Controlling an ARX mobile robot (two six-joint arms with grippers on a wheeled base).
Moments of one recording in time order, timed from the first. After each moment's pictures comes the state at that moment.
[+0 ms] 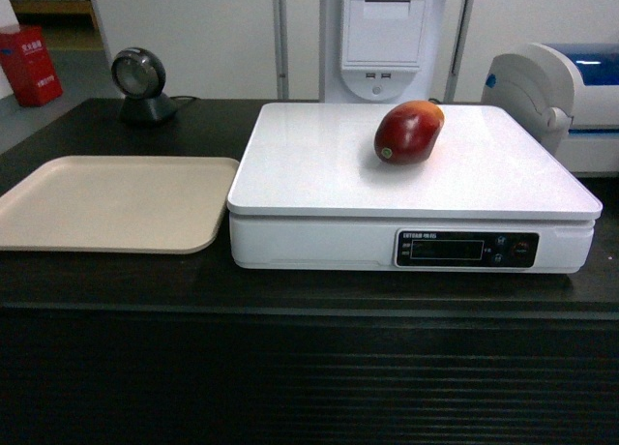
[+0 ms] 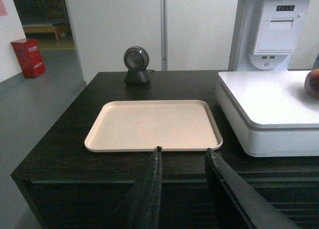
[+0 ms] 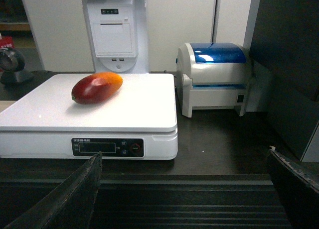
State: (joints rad) left arm 0.00 0.01 0.01 0.00 0.00 0.00; right arm 0.00 0.00 0.01 0.00 0.00 0.00
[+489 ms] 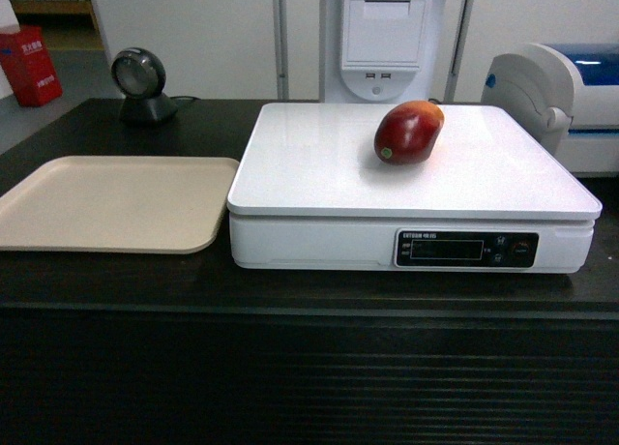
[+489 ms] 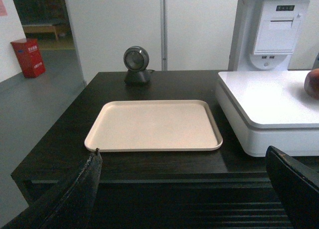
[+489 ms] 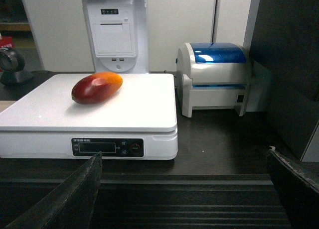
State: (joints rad) left arm 0.00 0.01 0.01 0.00 0.00 0.00; right arm 0.00 0.00 0.01 0.00 0.00 0.00
